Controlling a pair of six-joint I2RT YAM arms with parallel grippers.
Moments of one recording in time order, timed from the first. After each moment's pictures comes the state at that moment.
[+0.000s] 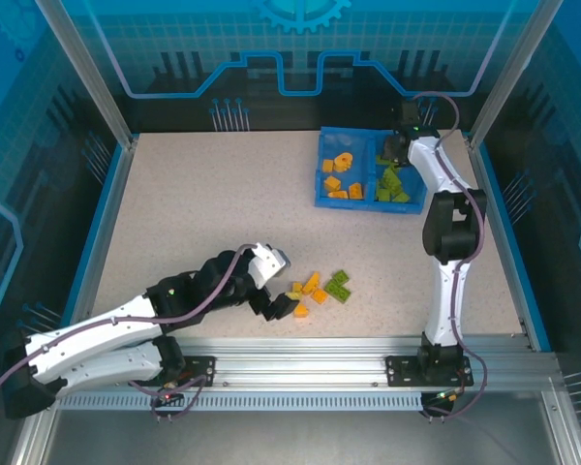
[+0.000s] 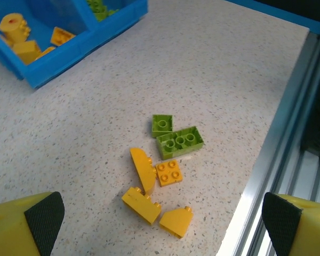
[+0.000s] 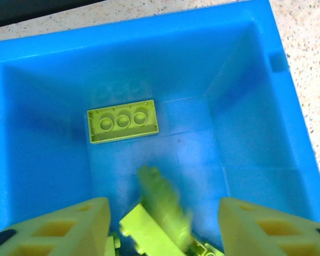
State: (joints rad) left arm -0.99 0.89 0.71 -0.36 -0.05 -0.10; right arm 0.07 2.24 2.06 -0.79 0.23 0.30
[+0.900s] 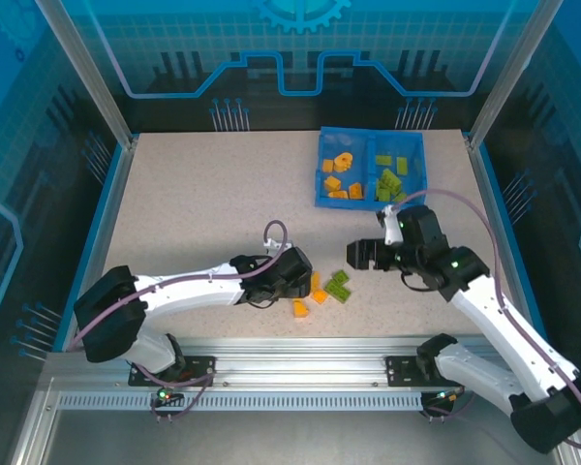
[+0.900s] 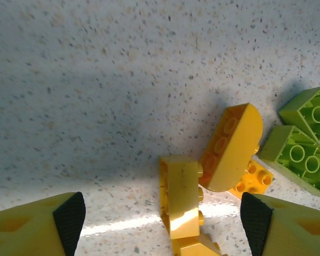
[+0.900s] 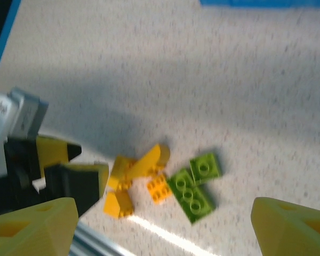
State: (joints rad) left arm -0.99 1.50 0.91 -0.53 -0.25 -0.96; right arm 0.47 0.88 0.85 -0.79 -0.23 0.44
